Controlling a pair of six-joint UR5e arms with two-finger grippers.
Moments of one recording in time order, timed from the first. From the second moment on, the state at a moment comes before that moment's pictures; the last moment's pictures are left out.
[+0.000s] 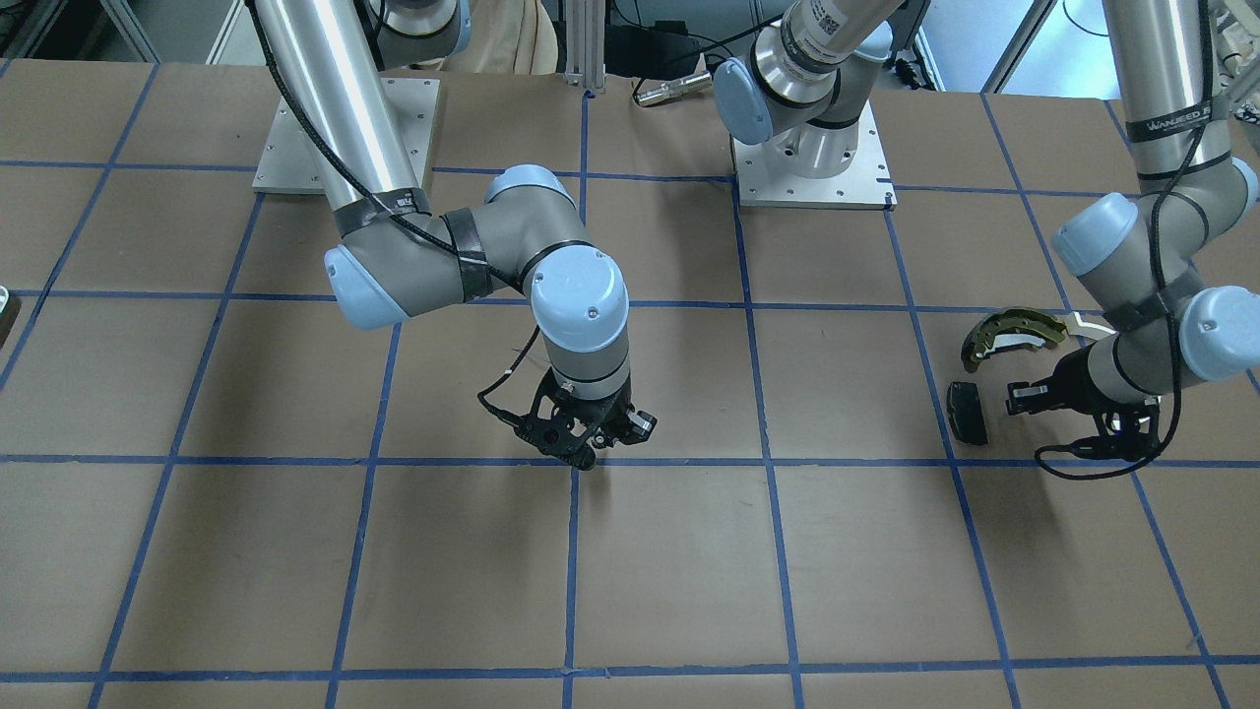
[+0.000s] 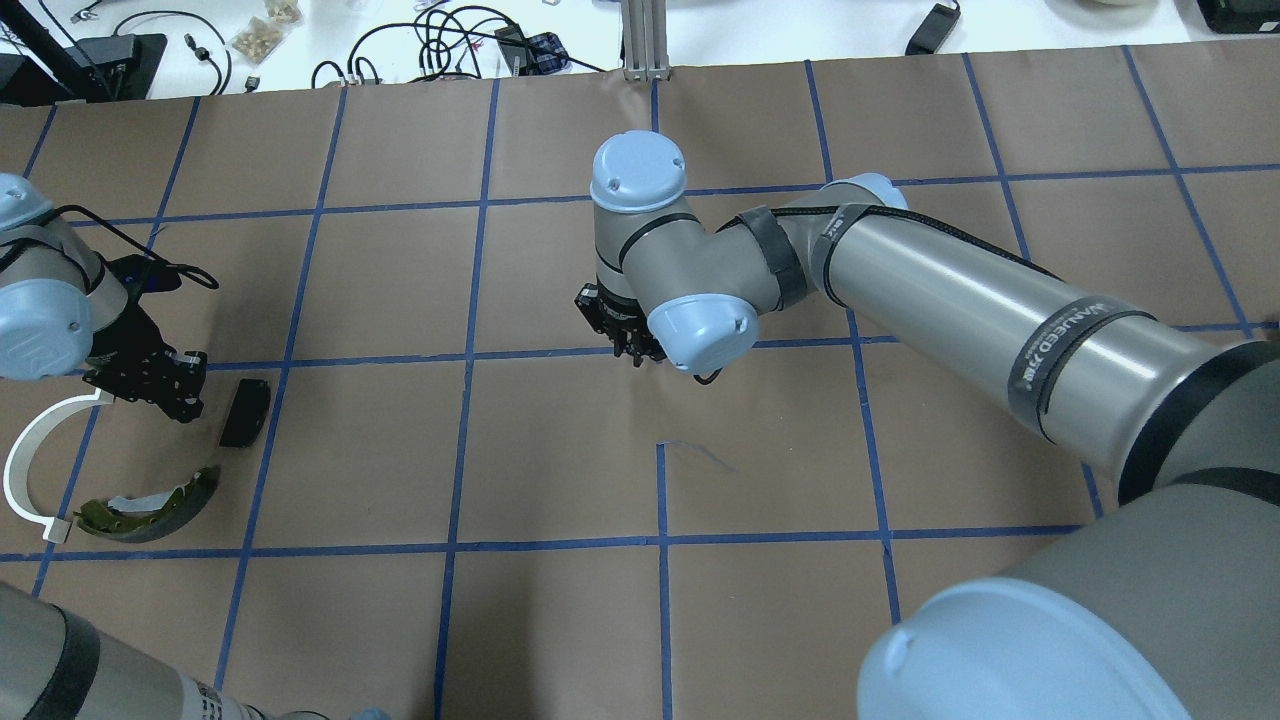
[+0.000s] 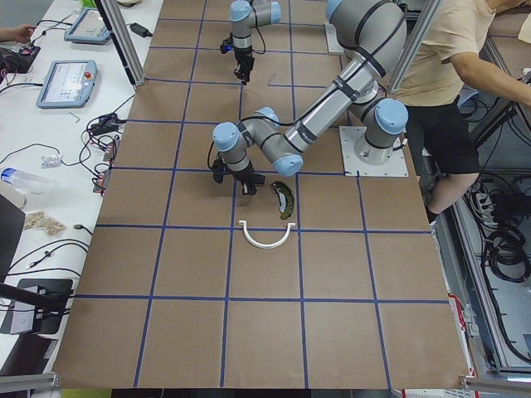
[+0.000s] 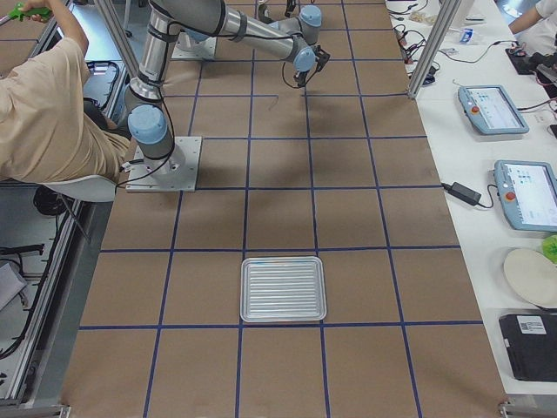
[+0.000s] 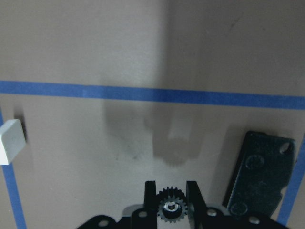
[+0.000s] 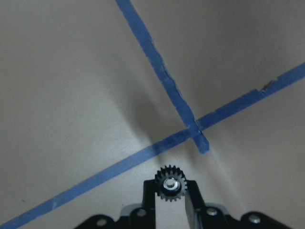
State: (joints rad) left arm -0.99 -1.98 -1.86 -1.05 1.72 0.51; right arm 1.98 -1.02 1.62 -2.19 -1.48 0.93
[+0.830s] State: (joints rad) left arm -1.02 -1.95 -1.80 -1.09 1.63 0.46; right arm 1.81 -1.19 1.56 -2.02 -1.52 0.61
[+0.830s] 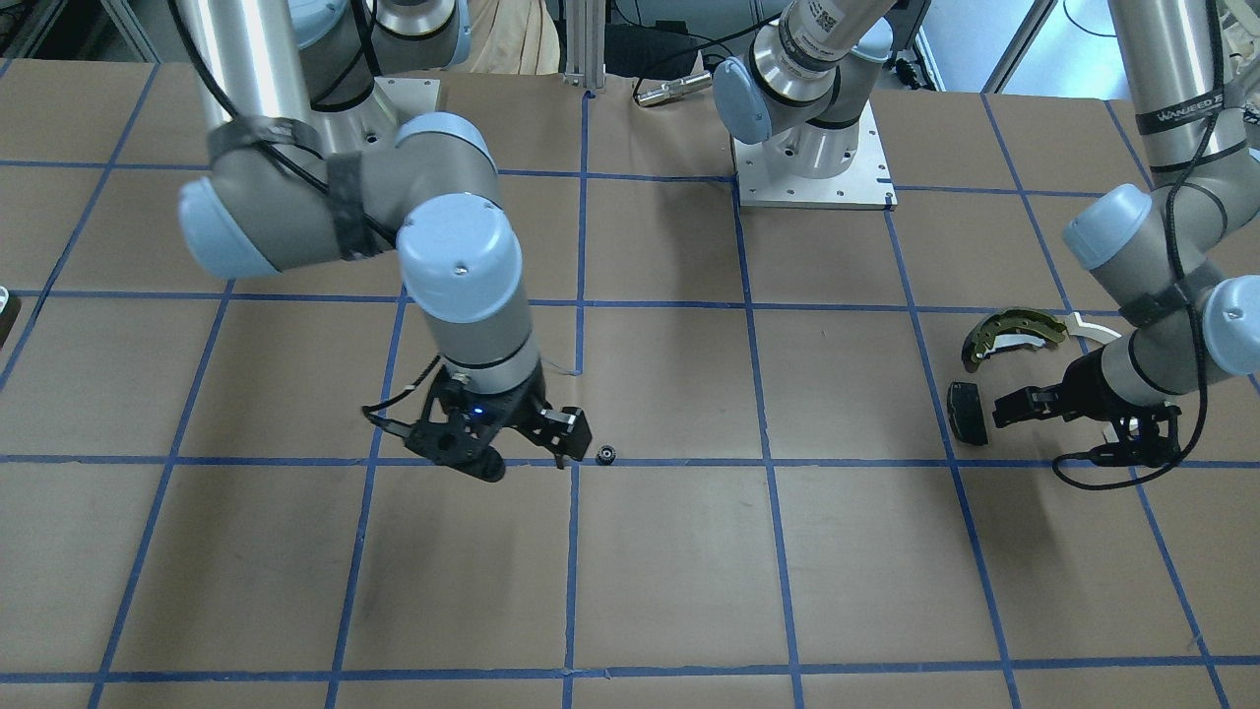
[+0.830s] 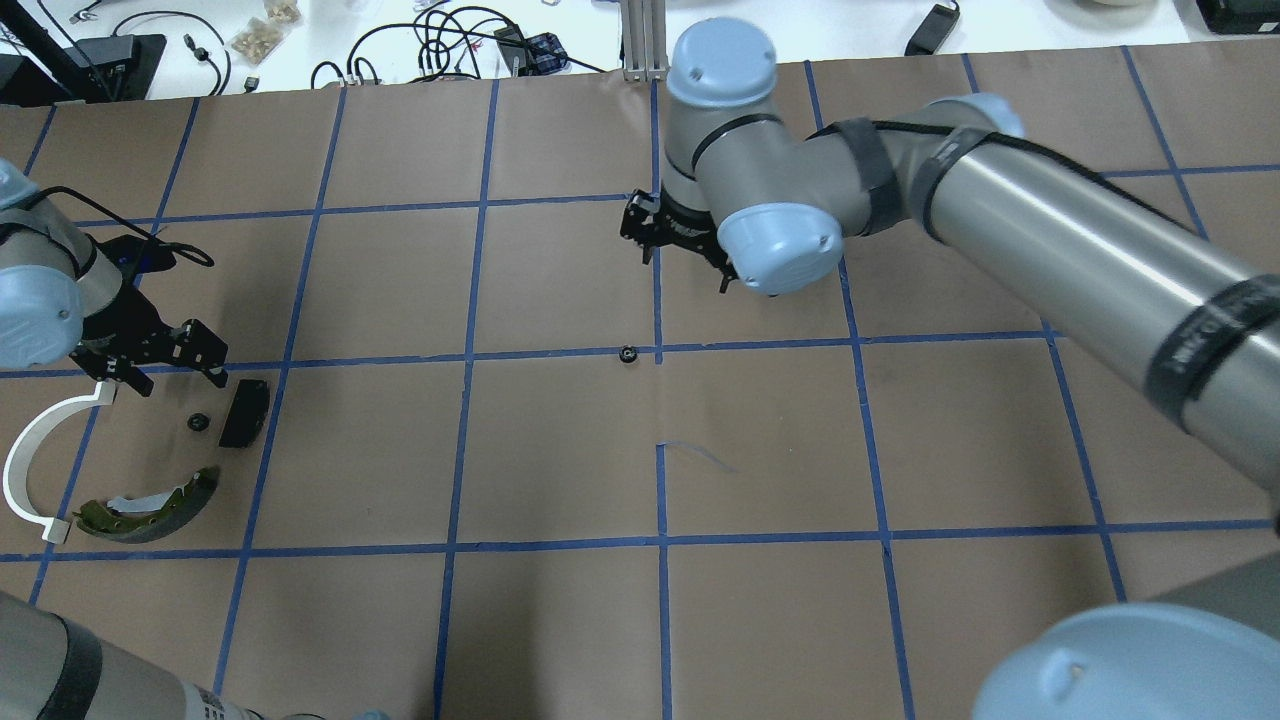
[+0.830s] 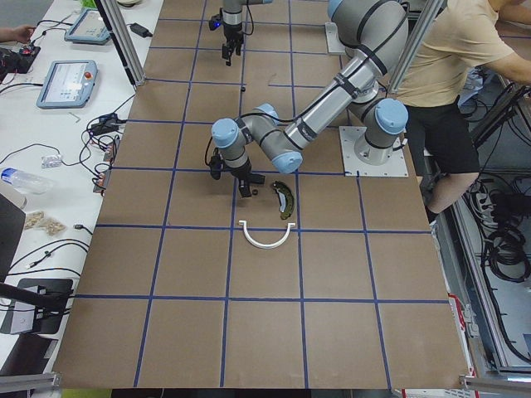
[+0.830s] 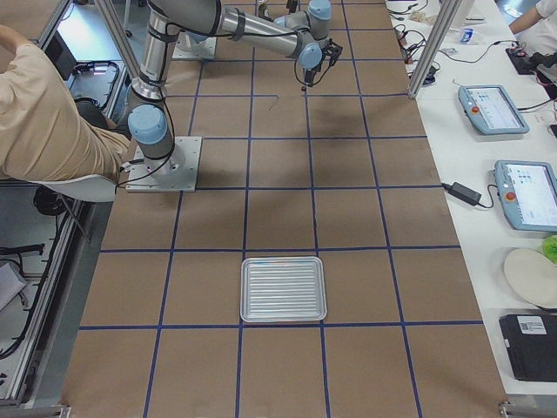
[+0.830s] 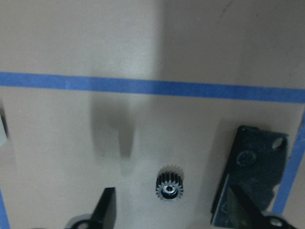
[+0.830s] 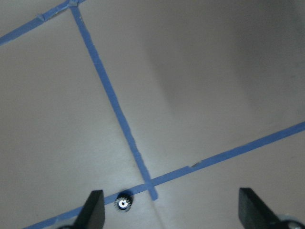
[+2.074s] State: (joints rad) left arm -1.75 -1.99 -1.61 -1.15 1.56 -0.05; right arm 1.57 -1.55 1.49 -1.51 -1.60 0.11
